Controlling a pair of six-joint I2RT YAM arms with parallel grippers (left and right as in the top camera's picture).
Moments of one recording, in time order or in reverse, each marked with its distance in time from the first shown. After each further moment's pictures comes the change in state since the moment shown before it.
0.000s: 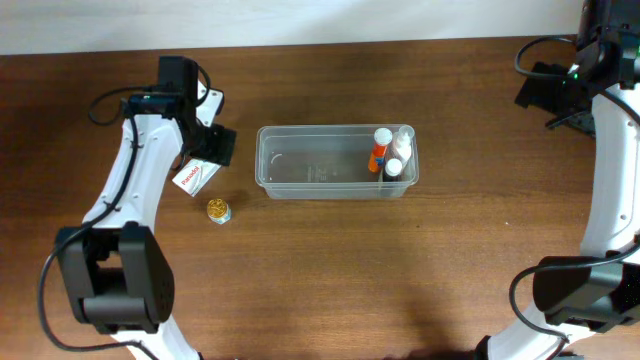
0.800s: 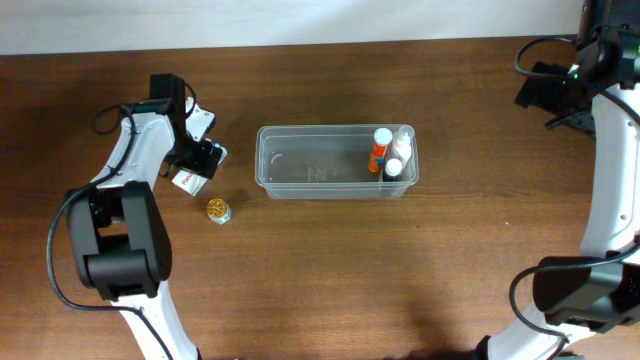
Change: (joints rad) left arm 0.095 0.196 0.000 0.086 0.005 0.191; right arm 0.000 0.000 0.000 0.000 0.000 0.000
